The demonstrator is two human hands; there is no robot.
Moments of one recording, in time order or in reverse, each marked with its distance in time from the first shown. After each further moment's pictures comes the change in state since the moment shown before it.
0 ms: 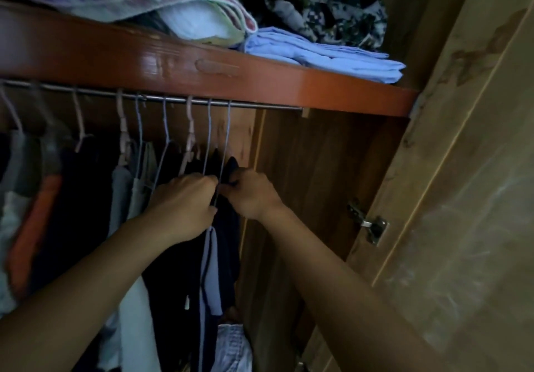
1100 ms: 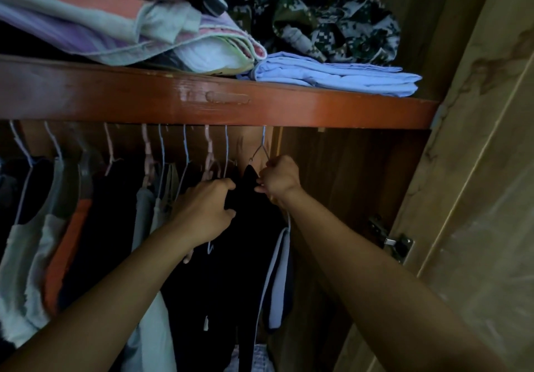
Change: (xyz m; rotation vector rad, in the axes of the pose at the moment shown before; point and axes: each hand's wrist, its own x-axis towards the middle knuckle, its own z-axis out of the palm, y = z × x) left_hand 0.035 -0.021 0.012 -0.192 0.146 -0.040; right_hand 0.069 0.002 -0.028 0.658 0.230 0.285
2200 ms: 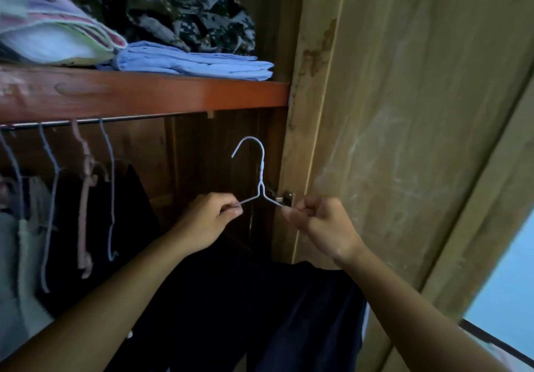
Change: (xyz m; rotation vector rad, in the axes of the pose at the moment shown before) left_hand -0.014 0.116 0.070 -0.492 -0.254 0.467; right_hand -0.218 0.083 -0.192 -0.126 0.300 -0.183
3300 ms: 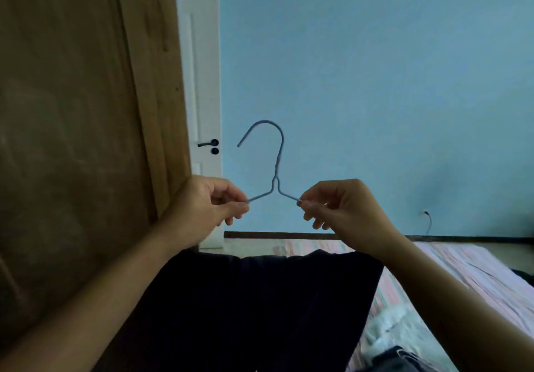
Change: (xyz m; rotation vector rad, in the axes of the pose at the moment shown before) left_hand -0.013 0.342 0.218 -0.714 -0.499 0.456; right_hand -0.294 -0.020 -0.312 -0.472 0.591 0.207
